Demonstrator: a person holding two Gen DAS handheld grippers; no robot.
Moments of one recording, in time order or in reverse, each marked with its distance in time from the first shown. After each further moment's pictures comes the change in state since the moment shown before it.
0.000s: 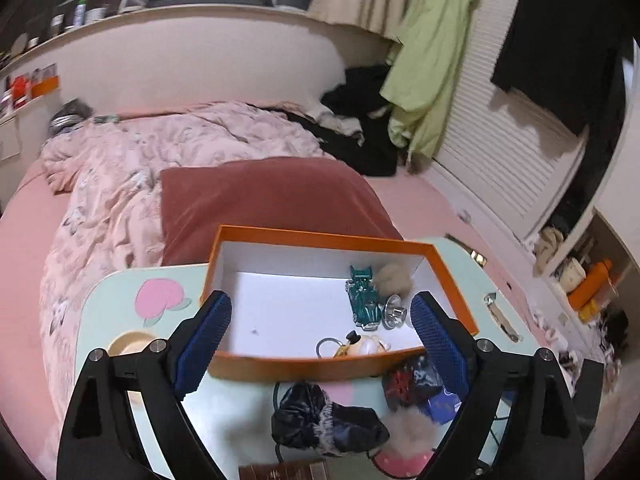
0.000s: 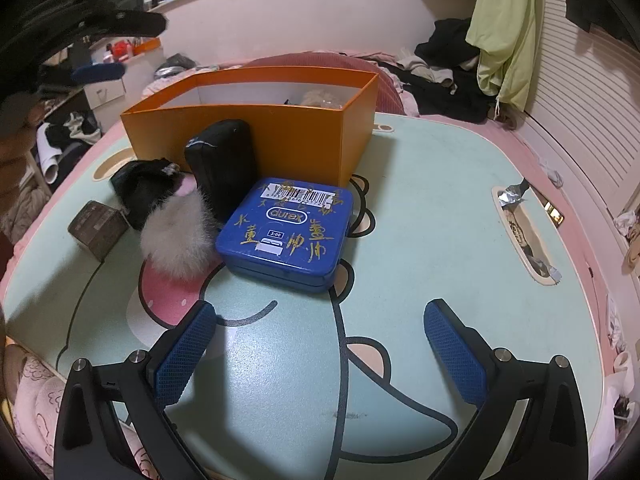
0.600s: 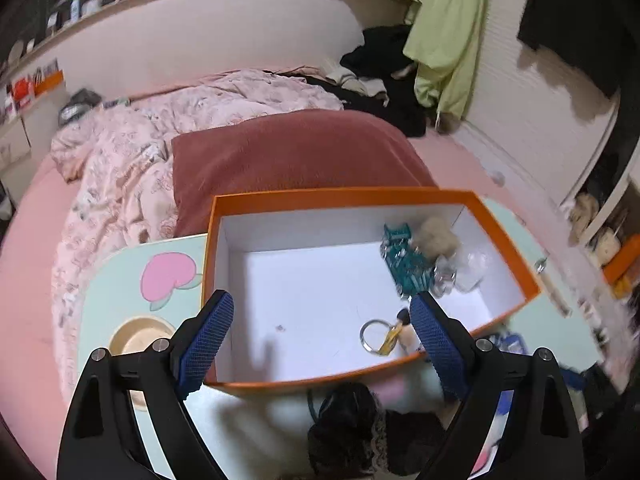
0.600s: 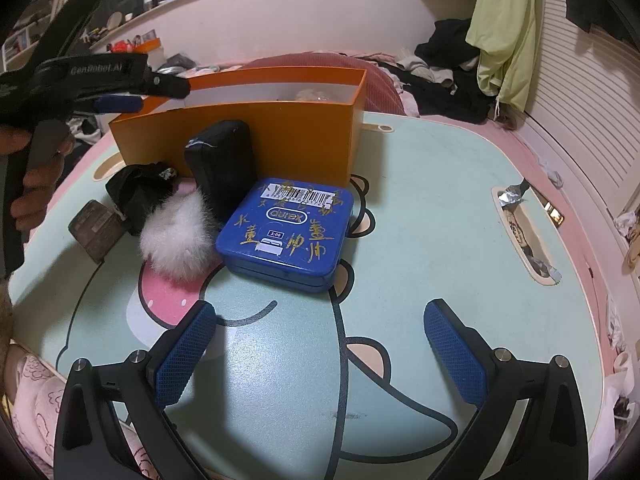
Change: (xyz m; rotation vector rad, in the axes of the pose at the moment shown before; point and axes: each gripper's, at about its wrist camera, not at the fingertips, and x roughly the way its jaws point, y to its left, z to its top) left arm 0.040 0.013 -0.020 -0.001 0.098 0.091; right arm 0.002 0.004 0.005 -0.001 -0.001 0.000
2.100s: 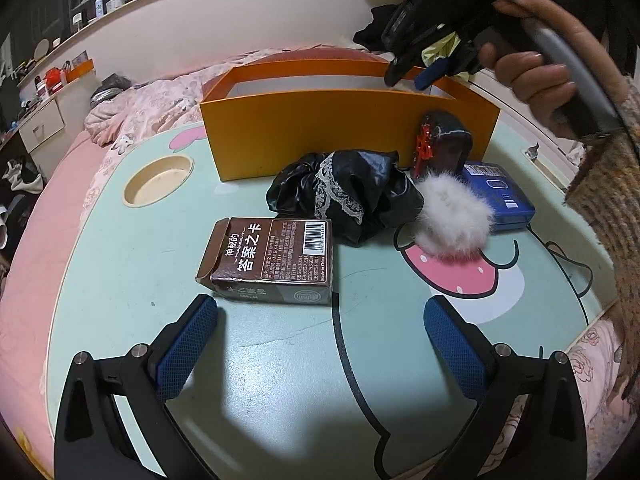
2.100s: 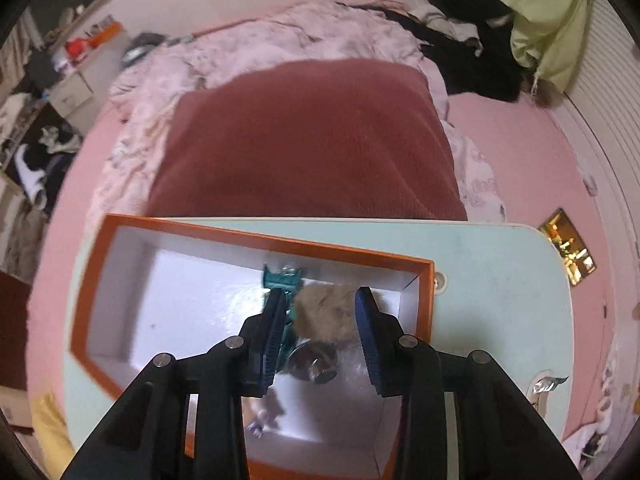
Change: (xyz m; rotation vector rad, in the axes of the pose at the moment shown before) left arm -0.040 -0.041 -0.143 0.042 0.039 0.150; right arm 0.111 0.008 0.223 0.075 0.284 0.024
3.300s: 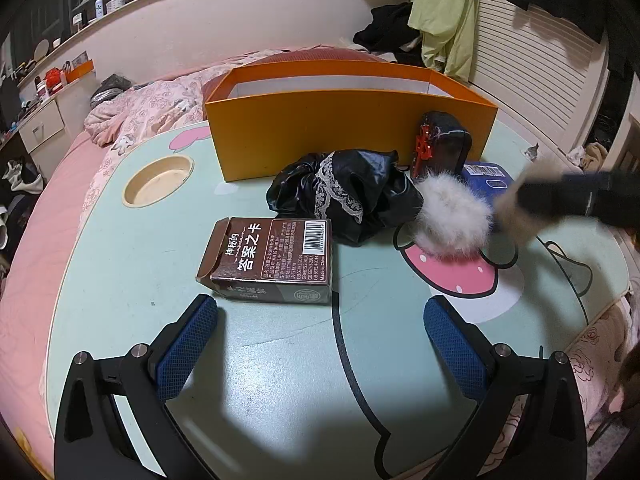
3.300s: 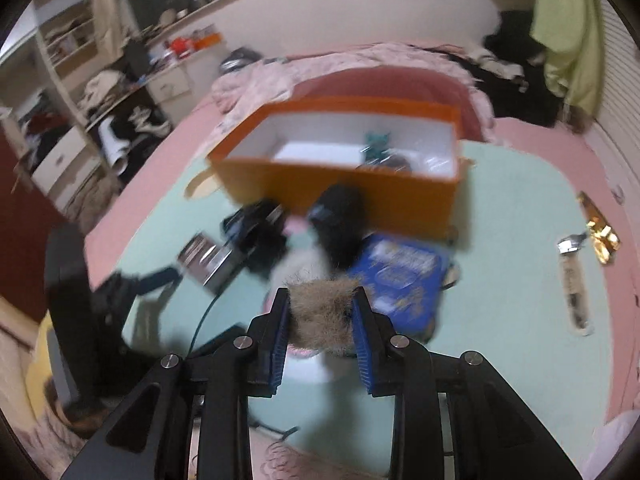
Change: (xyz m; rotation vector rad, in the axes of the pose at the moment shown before) left arm 0.002 0.000 0.001 0.000 -0.001 -0.001; right arm -0.083 0.011 -0.200 -0.168 -0.187 0.259
